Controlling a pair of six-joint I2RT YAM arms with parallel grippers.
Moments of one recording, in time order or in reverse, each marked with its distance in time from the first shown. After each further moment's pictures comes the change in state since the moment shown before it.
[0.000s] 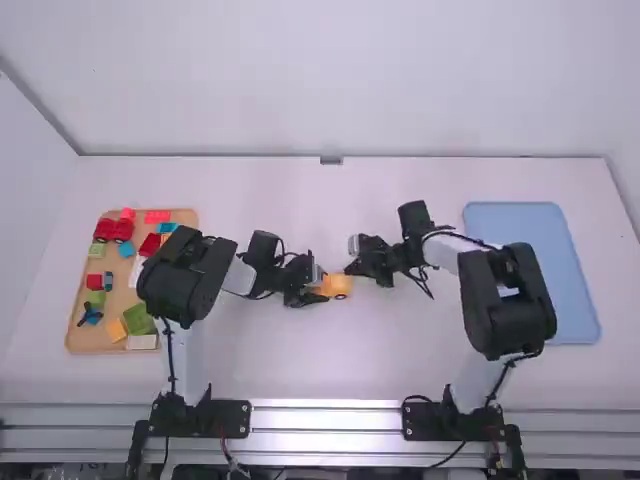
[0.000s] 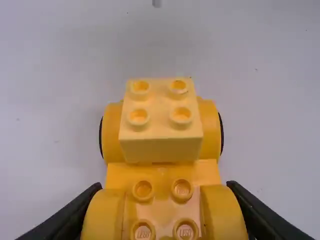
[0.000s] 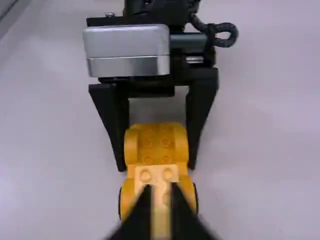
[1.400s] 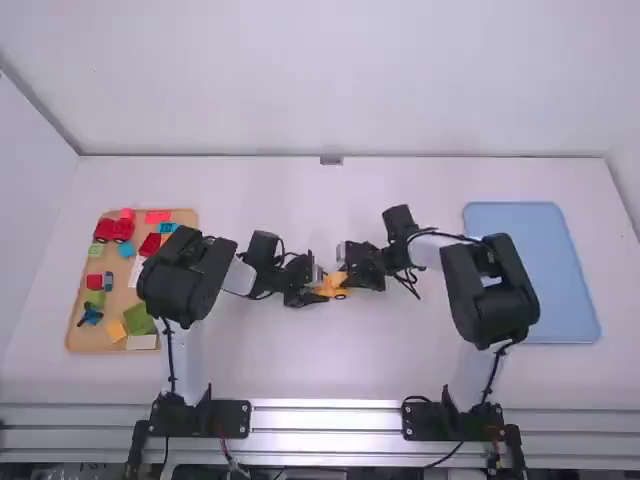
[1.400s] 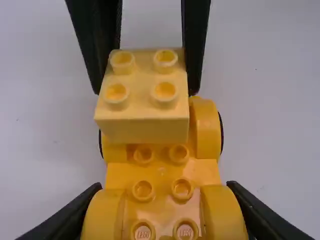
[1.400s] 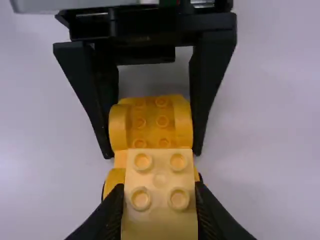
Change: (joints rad) left arm 0.000 0.000 0.000 0.000 0.000 0.000; right arm 0.071 0.080 0.015 0.050 0.123 0.051
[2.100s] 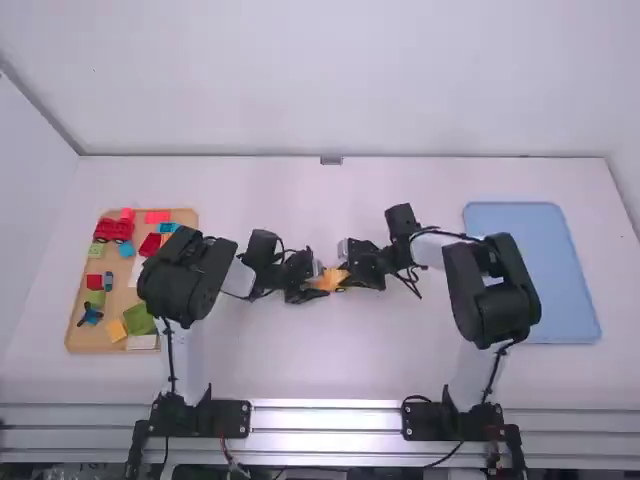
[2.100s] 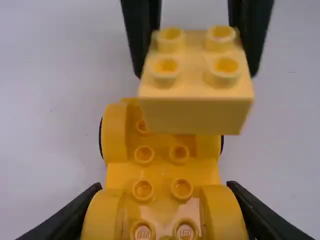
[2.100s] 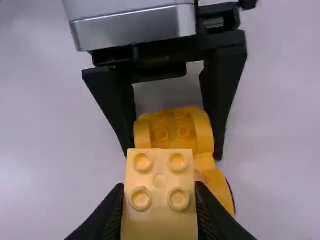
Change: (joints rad) left arm 0.000 0.000 -0.018 0.105 -0.056 -0.098; right arm -0.010 0.000 0.012 -0.031 -0.058 0.003
